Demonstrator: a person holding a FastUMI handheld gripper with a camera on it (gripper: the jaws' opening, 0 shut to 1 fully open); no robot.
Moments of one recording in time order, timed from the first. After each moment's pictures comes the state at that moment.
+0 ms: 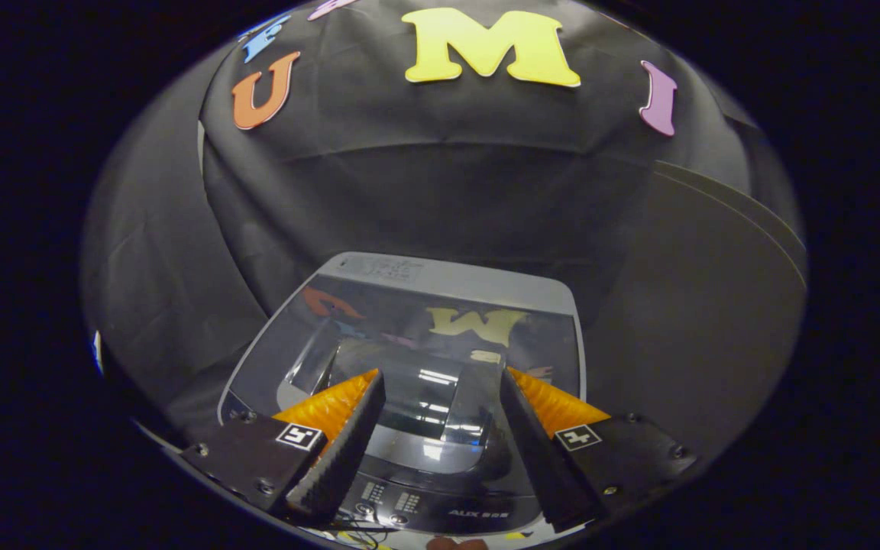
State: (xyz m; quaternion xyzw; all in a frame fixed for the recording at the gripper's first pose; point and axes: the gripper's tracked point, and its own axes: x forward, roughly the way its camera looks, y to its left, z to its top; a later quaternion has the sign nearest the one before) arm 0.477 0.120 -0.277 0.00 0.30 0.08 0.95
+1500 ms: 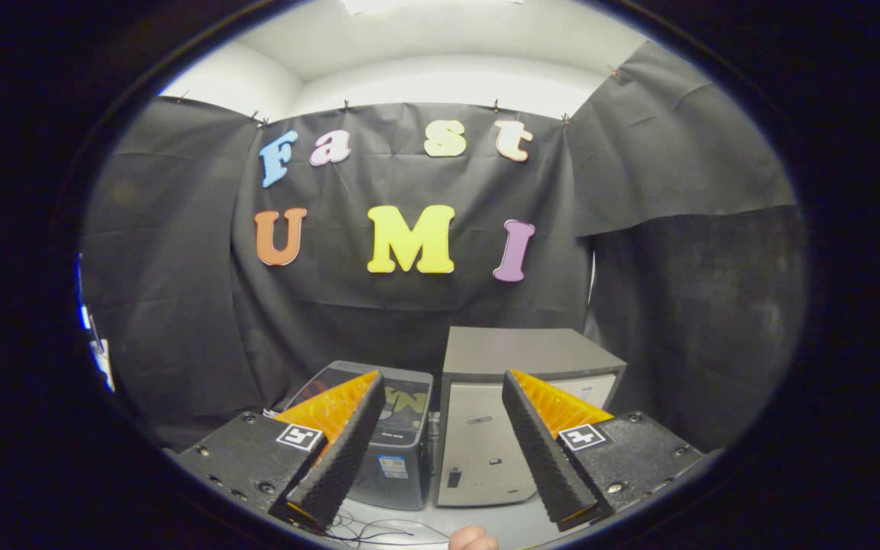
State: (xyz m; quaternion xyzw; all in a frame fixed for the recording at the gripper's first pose) arm 0.040 -0.029 -0.020 0.00 0.02 -0.02 1.00
